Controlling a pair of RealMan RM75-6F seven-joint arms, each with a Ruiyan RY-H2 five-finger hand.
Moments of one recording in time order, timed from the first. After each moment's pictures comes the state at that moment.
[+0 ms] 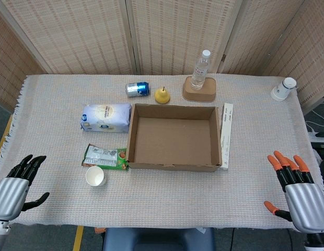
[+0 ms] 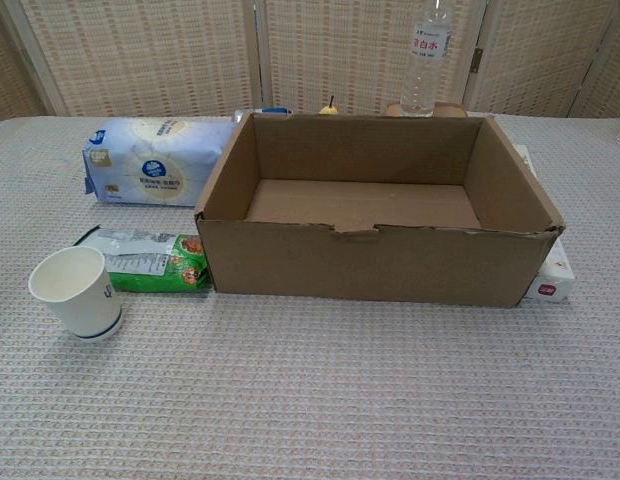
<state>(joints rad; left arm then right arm) -0.11 -0.90 -0.01 -1.98 1.60 1.46 0.20 -0.08 -0.75 -0.03 -2.36 -1.69 1.53 -0.43</state>
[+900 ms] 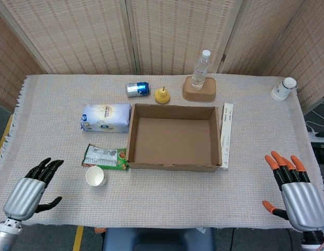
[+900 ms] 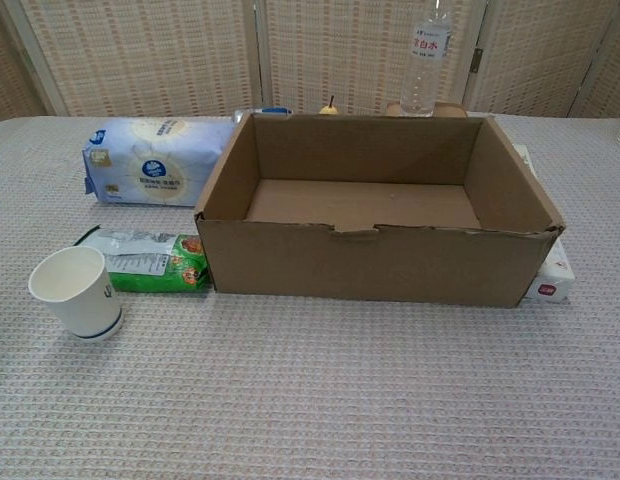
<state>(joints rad) -0.16 -0.91 0.02 -2.02 1.66 1.36 0.23 -0.07 -0.78 -0.03 -2.36 -1.66 1.51 -0.47</state>
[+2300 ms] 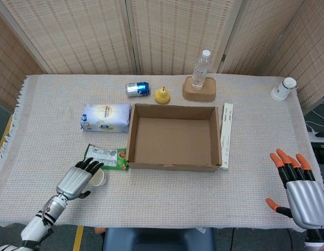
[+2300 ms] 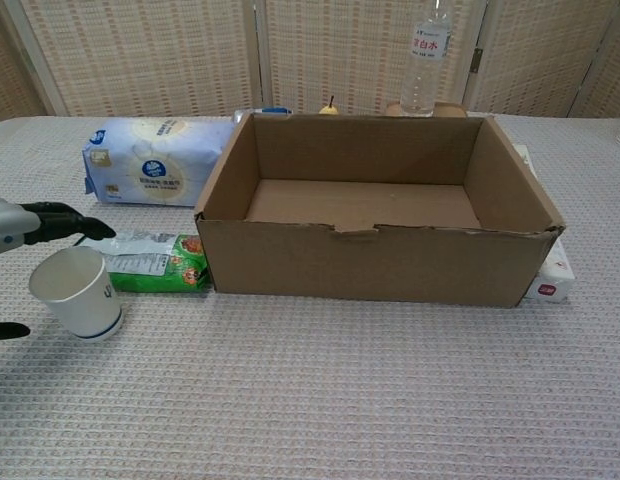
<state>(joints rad) -0.46 -1.19 -0.03 -1.84 1.30 0.98 0.56 -0.06 -0.77 -0.01 -2.36 -1.62 1.52 -0.46</state>
